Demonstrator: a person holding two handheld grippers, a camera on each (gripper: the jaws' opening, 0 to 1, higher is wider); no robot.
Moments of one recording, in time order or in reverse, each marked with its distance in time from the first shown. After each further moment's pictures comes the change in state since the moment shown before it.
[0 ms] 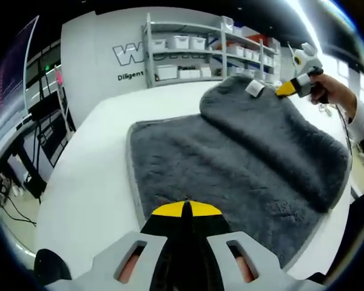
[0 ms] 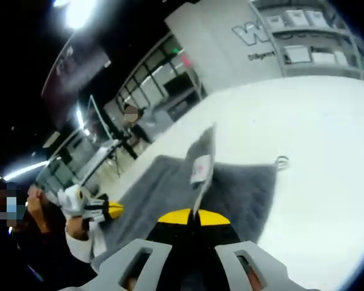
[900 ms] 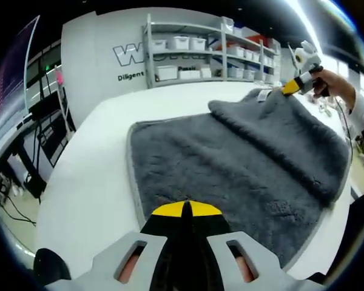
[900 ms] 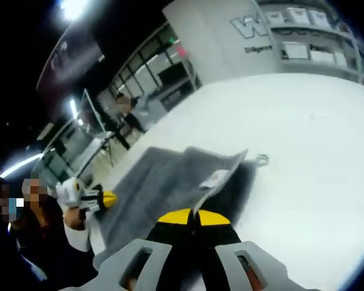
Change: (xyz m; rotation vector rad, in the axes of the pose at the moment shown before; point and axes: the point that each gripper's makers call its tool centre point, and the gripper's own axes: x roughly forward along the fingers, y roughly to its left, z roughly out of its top) left arm -0.008 -0.021 -0.006 0.000 -0.005 0.001; right arm -0.028 -0.020 -0.002 -0.019 0.092 -0.056
